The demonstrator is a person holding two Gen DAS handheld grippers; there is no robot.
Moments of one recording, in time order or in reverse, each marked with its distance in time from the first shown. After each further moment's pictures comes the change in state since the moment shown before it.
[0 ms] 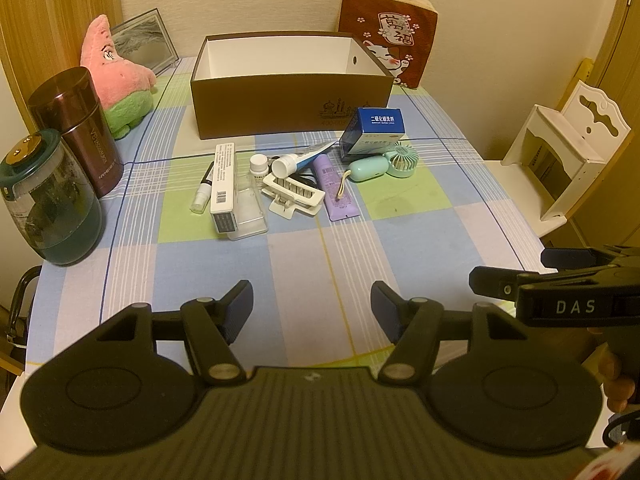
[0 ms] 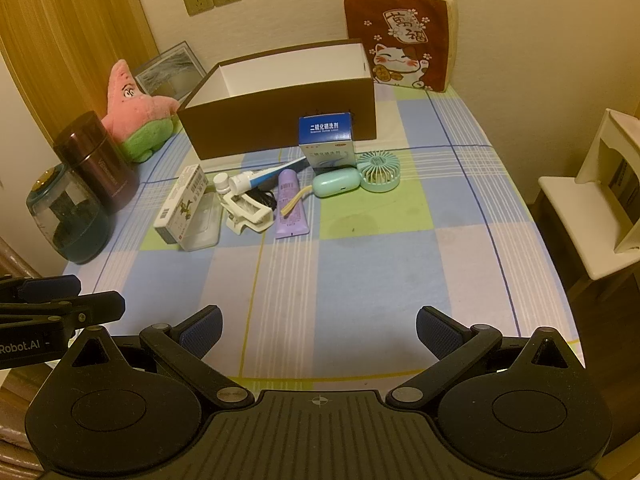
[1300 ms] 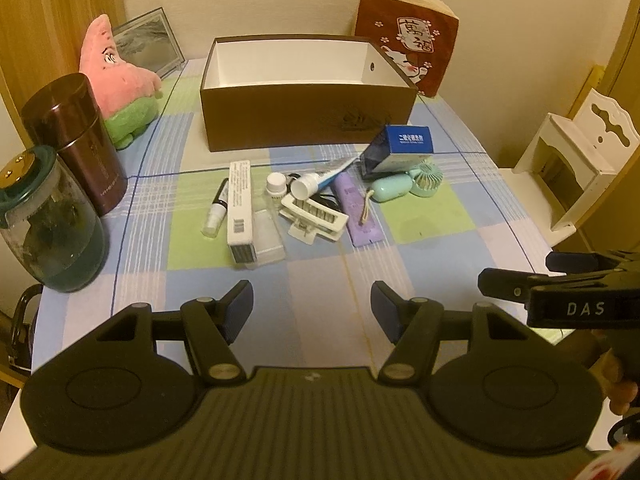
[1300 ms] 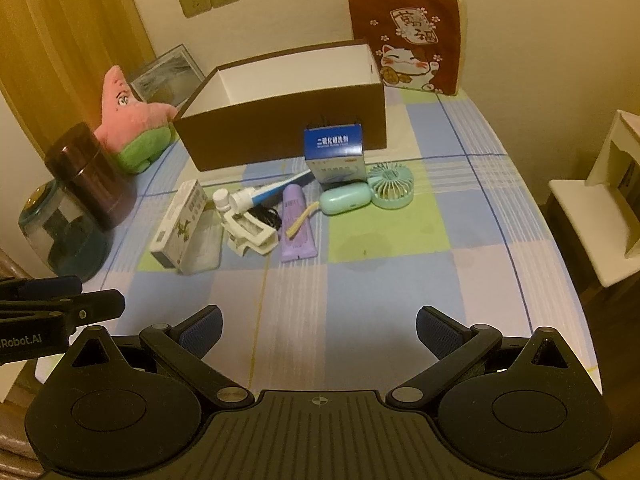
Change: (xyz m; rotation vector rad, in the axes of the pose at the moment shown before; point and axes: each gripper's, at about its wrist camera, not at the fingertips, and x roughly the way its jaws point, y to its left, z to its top) left arm 0.028 0.027 0.030 -0.010 0.003 0.005; right arm 0.028 0.004 0.027 0.012 0.001 0.011
